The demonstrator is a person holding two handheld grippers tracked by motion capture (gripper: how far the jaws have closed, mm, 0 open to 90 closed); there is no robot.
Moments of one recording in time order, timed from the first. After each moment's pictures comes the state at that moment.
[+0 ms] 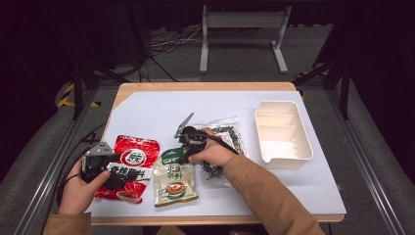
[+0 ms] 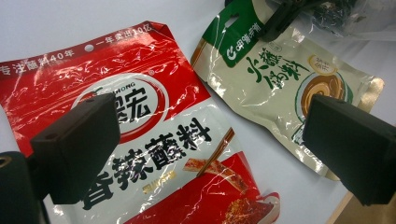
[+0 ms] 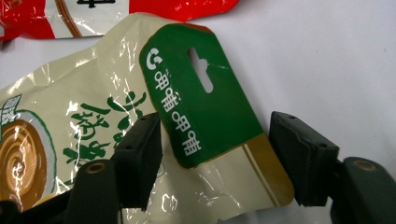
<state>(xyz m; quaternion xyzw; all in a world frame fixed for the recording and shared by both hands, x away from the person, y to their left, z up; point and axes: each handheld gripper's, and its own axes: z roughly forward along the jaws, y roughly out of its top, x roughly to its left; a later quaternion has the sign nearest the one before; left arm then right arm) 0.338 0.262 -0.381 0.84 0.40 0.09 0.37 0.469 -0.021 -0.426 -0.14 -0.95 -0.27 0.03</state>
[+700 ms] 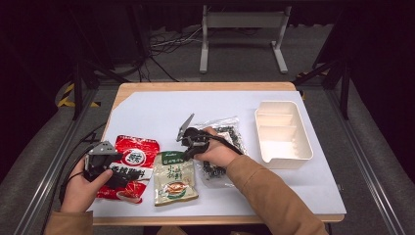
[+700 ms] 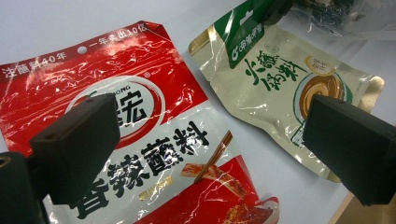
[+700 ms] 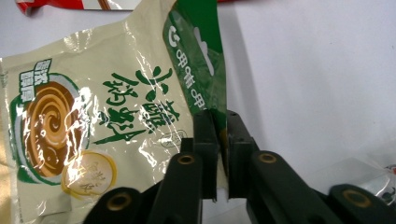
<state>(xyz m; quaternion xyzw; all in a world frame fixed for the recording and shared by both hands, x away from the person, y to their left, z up) 0.341 0.257 -0.382 0.84 0.39 0.08 0.36 0.457 -0.028 -0.411 -0.09 -0.96 -0.25 0.03</state>
